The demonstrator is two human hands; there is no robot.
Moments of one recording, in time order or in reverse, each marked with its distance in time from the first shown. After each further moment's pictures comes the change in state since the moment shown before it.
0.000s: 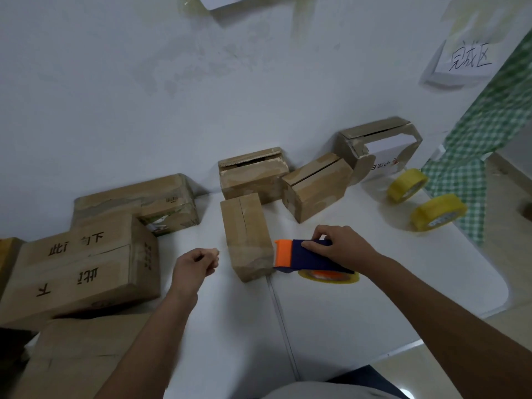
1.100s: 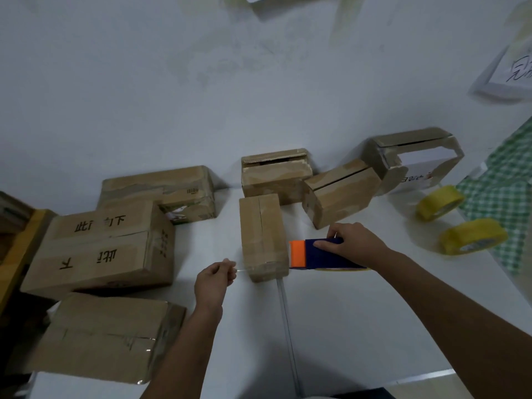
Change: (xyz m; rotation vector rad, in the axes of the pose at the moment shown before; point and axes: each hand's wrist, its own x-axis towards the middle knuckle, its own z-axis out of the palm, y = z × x) left_hand -0.012 -0.044 0.026 -0.123 0.247 -0.113; right_hand 0.049 0.006 -0.006 -0.185 -0.099 -0.055
